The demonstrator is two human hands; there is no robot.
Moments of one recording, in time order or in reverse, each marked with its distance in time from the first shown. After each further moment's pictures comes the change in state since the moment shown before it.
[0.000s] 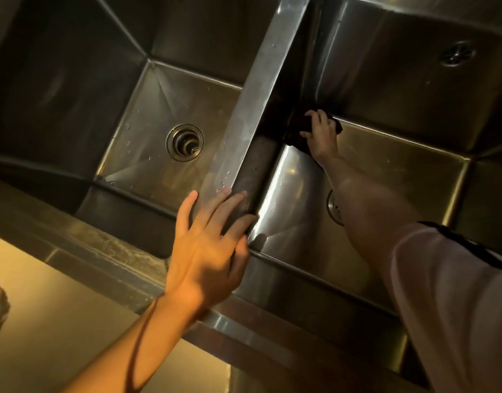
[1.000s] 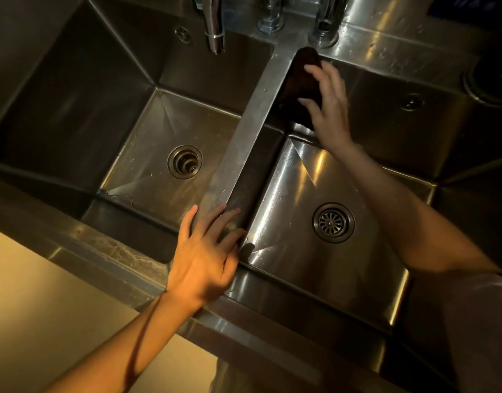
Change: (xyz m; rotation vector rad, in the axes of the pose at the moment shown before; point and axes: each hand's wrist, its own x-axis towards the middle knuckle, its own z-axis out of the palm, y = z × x) left_hand 0.001 -0.001 -0.003 0.013 -0.084 -0.026; right_hand -0.020 -0.089 -0.162 0.293 0.389 -0.480
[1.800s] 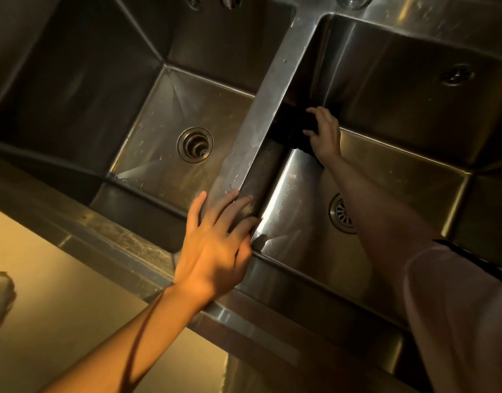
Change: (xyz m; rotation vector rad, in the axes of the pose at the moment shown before) left_hand -0.002 0.000 0.005 0.004 0.075 0.008; right_hand -0.067 0.084 0.101 -0.119 -0.267 0.375
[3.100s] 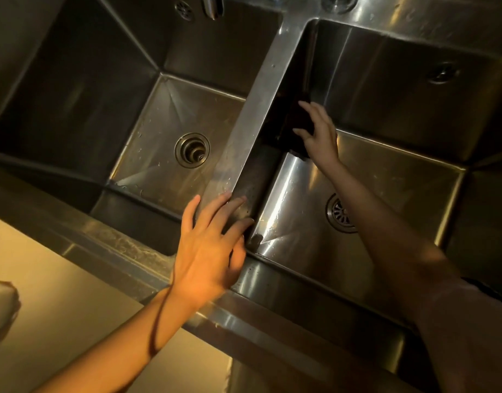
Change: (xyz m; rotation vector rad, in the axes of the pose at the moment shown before) left_hand -0.001 0.001 -0.002 0.037 -0.043 -0.015; right_hand -0.030 -0.042 -0.037 0.245 0.022 -0.056
